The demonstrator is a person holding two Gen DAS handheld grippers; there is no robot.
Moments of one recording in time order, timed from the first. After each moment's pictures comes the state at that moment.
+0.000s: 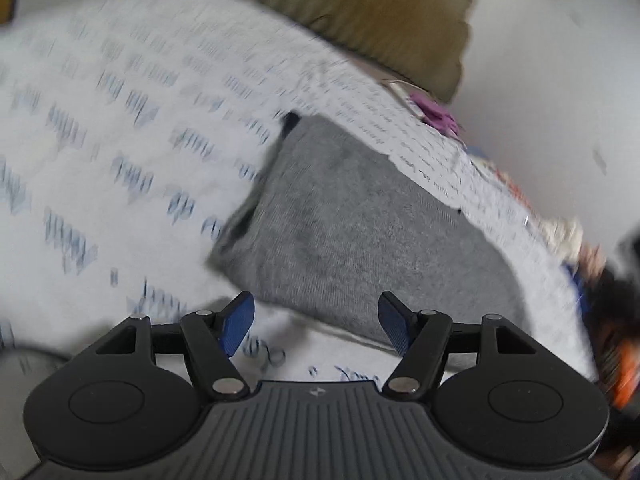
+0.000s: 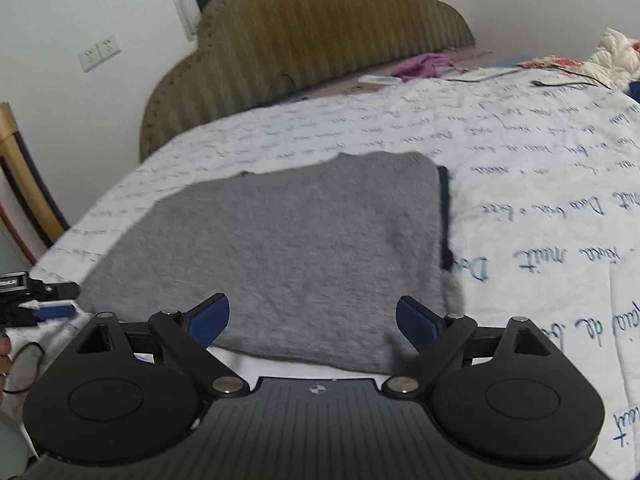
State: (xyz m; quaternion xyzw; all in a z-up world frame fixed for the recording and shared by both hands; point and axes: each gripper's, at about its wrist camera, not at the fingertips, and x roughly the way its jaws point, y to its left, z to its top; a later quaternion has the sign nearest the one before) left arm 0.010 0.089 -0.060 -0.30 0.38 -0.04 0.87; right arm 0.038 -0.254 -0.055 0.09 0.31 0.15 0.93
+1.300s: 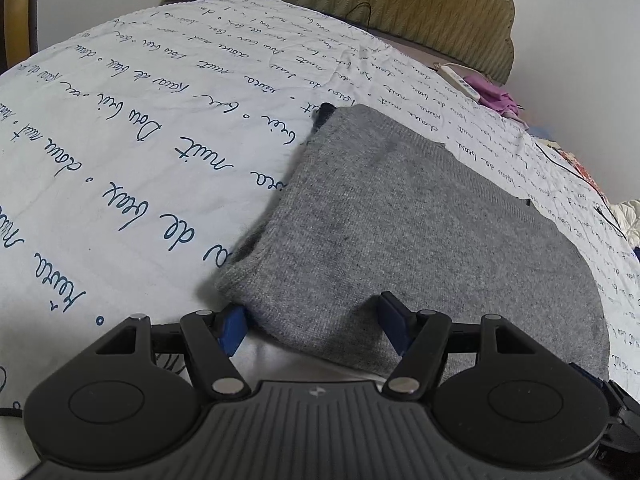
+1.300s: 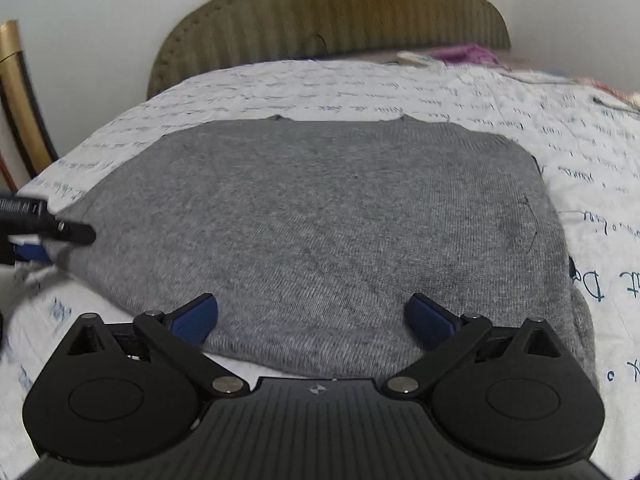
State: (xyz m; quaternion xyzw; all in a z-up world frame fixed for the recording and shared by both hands) left arm 0.057 0.054 -0.068 -0.20 0.41 0.05 0.89; right arm 0.077 -0.174 -0.100 -0.01 0.34 0.15 0.93
